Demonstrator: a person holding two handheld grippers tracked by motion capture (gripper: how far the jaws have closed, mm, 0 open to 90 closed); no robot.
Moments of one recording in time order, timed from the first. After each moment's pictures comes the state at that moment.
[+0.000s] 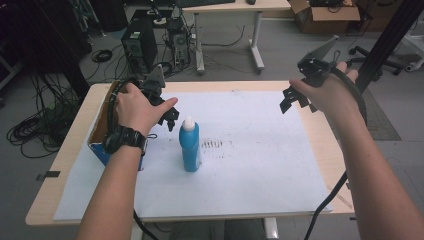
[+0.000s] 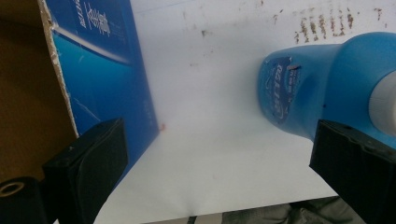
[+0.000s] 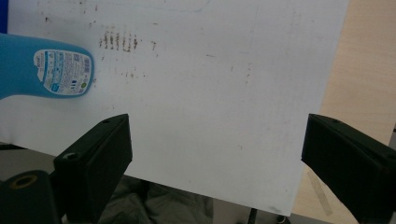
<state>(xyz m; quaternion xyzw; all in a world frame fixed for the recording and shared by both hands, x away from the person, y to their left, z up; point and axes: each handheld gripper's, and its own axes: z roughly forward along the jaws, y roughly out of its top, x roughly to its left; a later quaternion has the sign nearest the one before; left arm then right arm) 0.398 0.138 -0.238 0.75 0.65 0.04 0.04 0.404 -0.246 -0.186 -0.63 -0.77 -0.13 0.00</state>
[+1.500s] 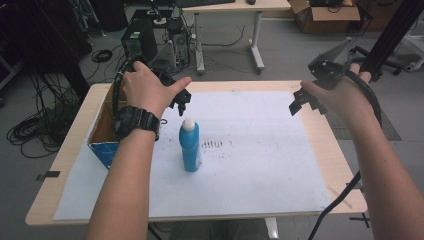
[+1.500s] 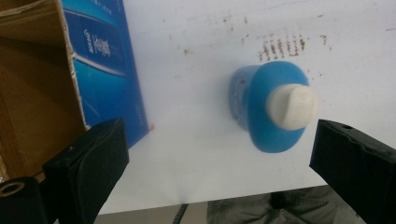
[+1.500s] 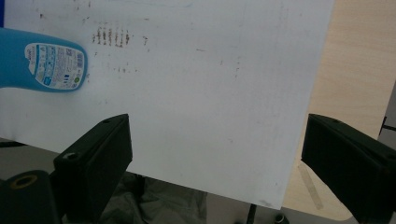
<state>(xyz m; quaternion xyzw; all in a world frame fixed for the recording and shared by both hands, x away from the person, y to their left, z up) 0.395 0.098 -0.179 0.75 0.66 0.06 0.05 0.396 -0.268 -0.184 -0.63 -0.76 -0.13 0.01</state>
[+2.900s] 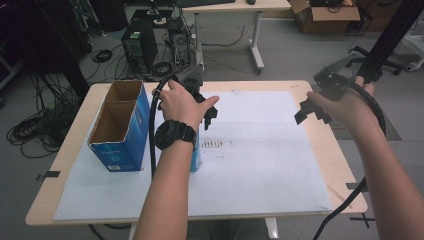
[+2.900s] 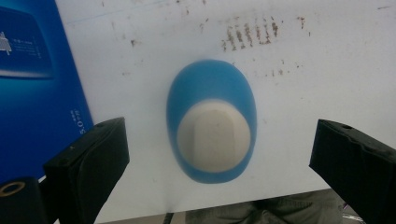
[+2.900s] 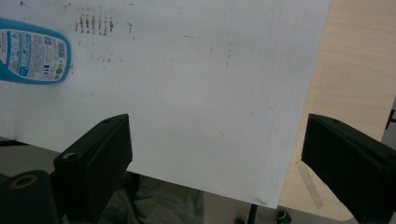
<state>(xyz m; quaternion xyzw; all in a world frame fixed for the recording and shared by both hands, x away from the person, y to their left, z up) 0.406 0.047 -0.240 0.76 0.65 0.03 0.02 0.392 -0.289 -0.212 -0.63 -0.76 -0.13 0.02</state>
